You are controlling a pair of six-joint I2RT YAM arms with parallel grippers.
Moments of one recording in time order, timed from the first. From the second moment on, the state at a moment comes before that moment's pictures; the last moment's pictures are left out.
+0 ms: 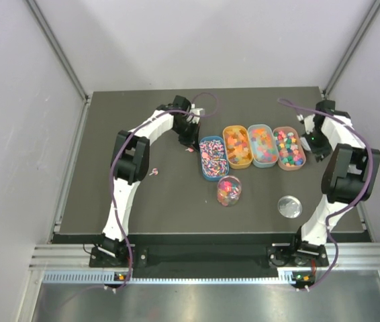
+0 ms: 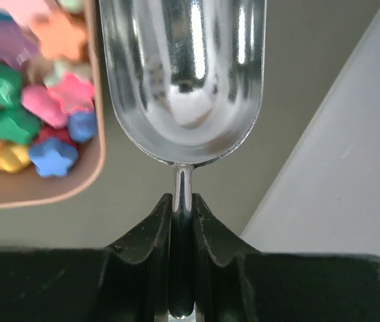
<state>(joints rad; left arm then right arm) -0.40 2.41 2.01 -0.79 0.52 -0.06 -0.20 1.85 1.44 -0.91 0.22 -0.50</state>
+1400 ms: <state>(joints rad) -0.43 1.91 1.75 -0.82 0.46 0.04 -0.33 1.33 1.19 -1.04 -0.03 -0.56</state>
